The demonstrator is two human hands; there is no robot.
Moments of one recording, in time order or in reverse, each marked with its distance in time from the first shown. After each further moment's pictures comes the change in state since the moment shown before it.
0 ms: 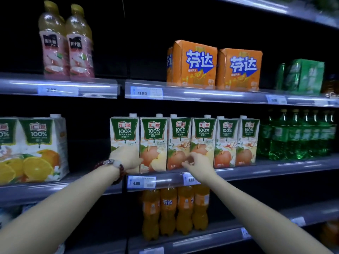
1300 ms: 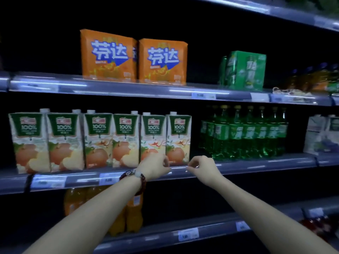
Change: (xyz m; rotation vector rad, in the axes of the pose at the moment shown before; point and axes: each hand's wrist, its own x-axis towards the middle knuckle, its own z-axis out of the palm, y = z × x) left_hand -0.001 0.348 0.048 -0.372 -0.077 0.326; right_hand -0.004 0.254 -0.173 0.029 -0.050 -0.002
